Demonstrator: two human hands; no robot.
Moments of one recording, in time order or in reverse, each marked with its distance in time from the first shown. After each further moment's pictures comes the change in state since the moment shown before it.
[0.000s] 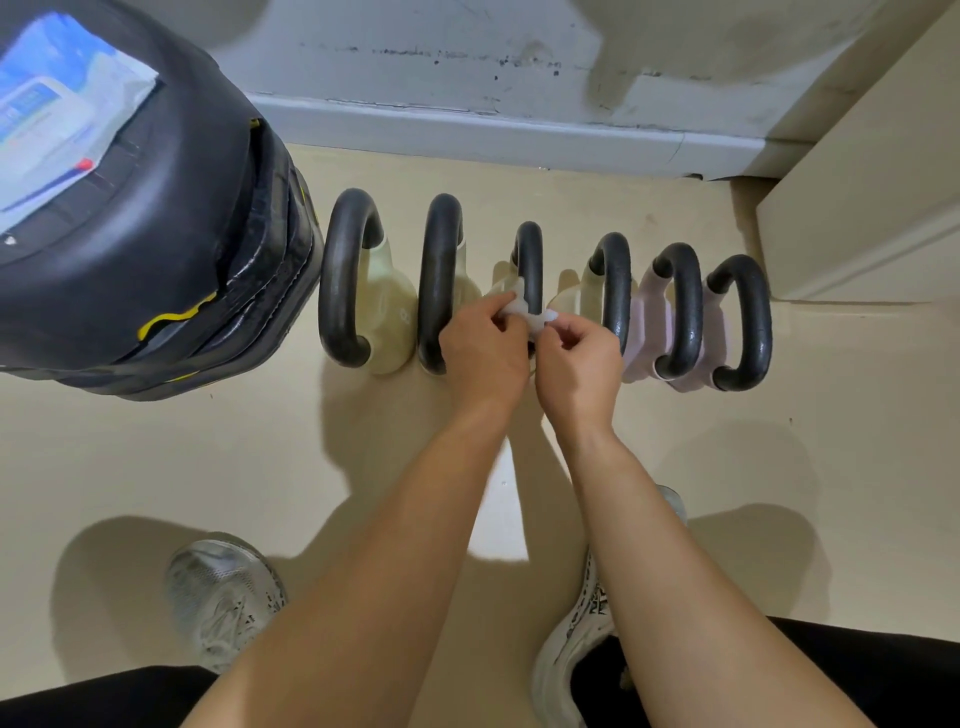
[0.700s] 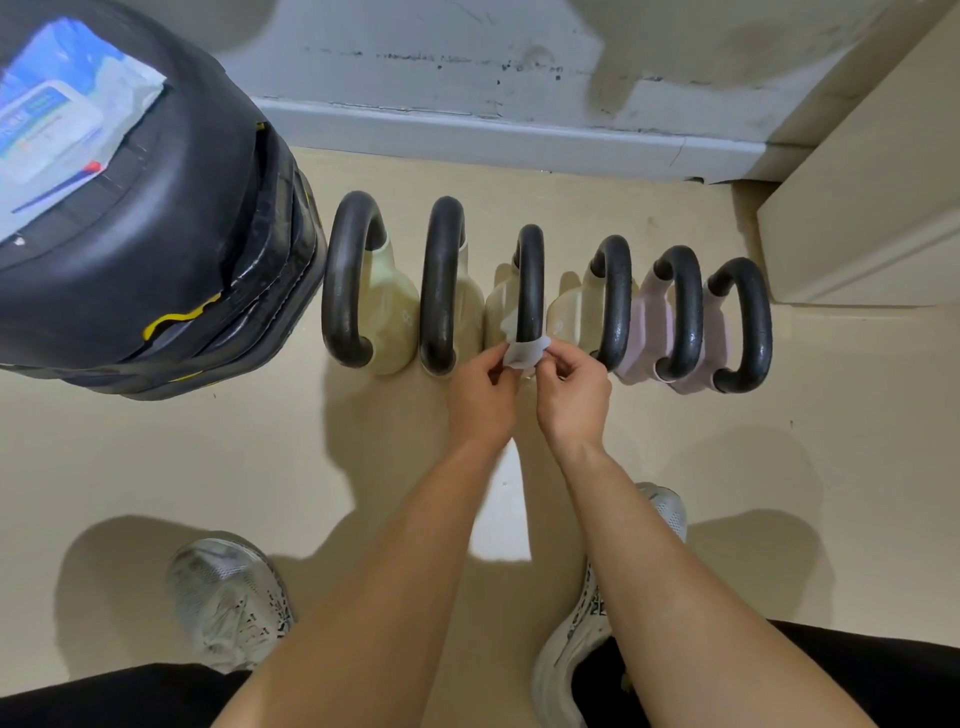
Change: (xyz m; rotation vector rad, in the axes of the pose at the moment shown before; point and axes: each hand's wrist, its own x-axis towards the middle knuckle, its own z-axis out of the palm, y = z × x) left_hand -0.020 -0.051 0.007 -0.137 -0.186 -0.114; right_hand -0.005 0.040 0.003 -0.045 -0.012 0.035
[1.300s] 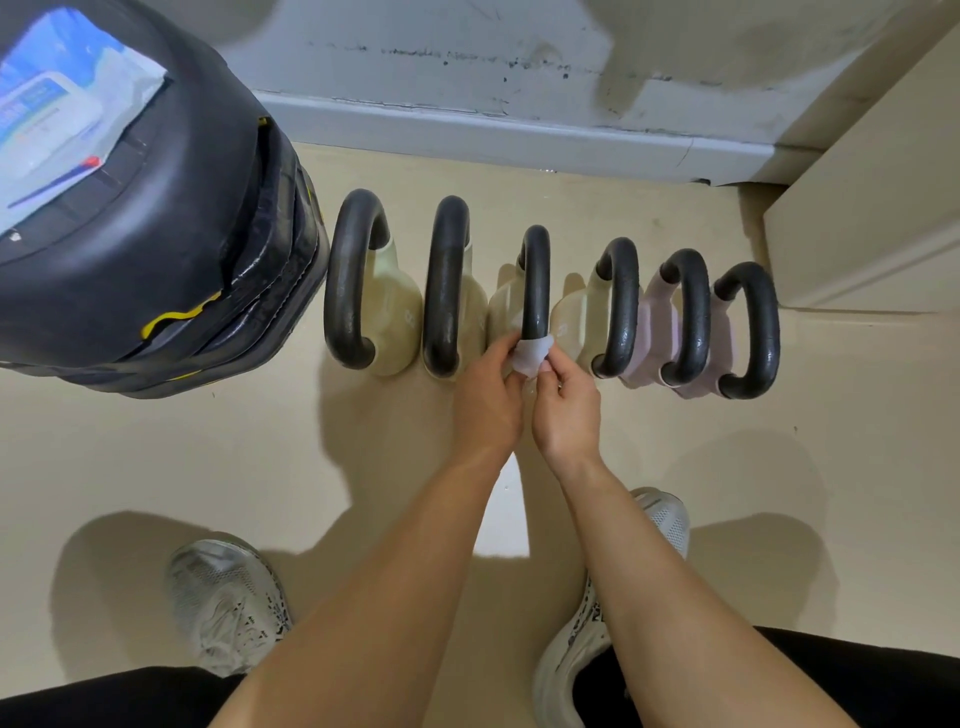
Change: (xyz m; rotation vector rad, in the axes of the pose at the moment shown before) left_hand 0.002 -0.001 0.003 0.078 -0.011 0.120; right_hand -0.008 0.005 0.004 -0.004 -0.103 -0.055
